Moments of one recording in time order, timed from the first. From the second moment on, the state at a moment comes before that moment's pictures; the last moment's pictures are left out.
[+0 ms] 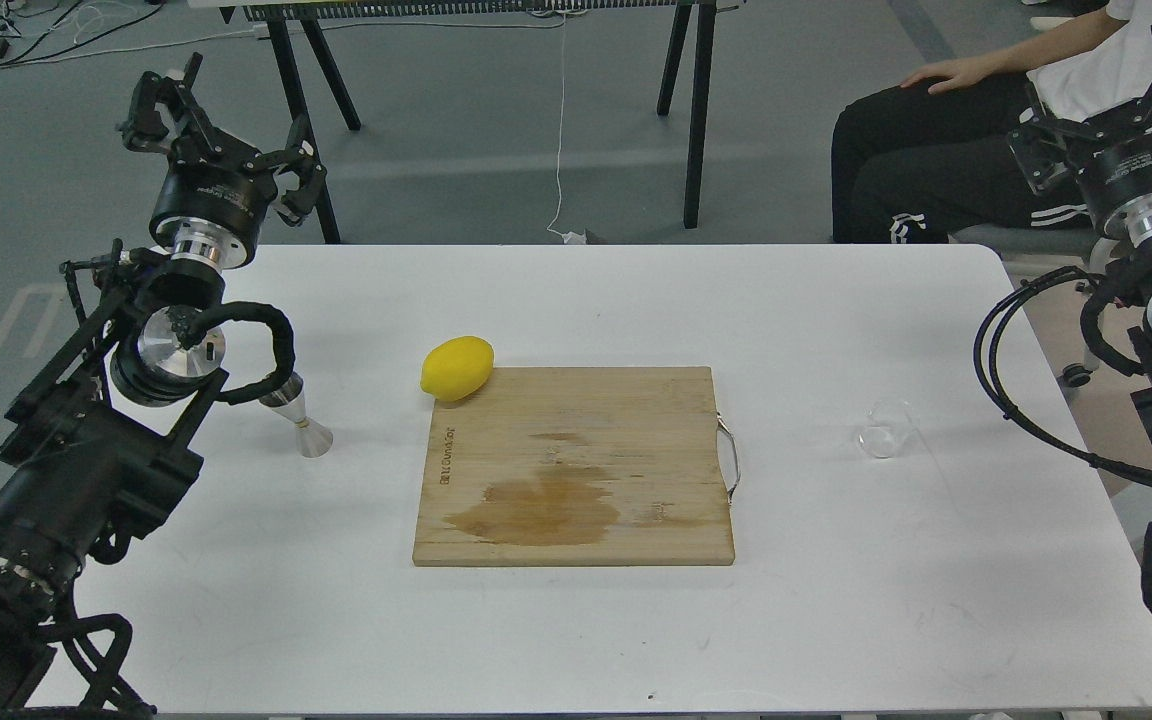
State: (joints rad) left arm -0.74 0.15 -1.04 -0.76 0.07 -0.18 -0.29; right arm 0.70 -0.41 1.34 0.53 0.01 0.49 0.08
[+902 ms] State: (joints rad) left arm -0.28 0.61 -0.98 -1.49 0.74 -0.13 -0.35; right arm 0.61 -0.39 1.36 0.60 0.02 0.49 0.10
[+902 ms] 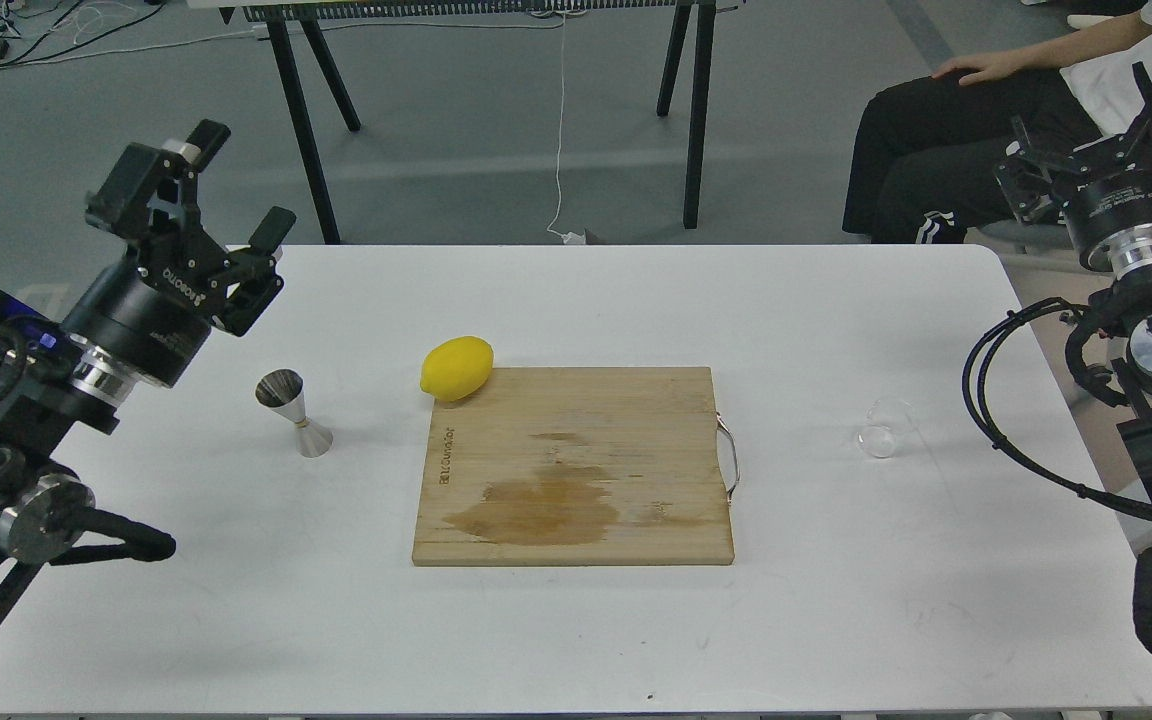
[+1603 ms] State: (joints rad) left arm -0.05 0.57 -0.91 -1.19 2.11 0.34 -0.30; right arm 0.59 -0.40 1.36 0.63 0.02 0.49 0.10
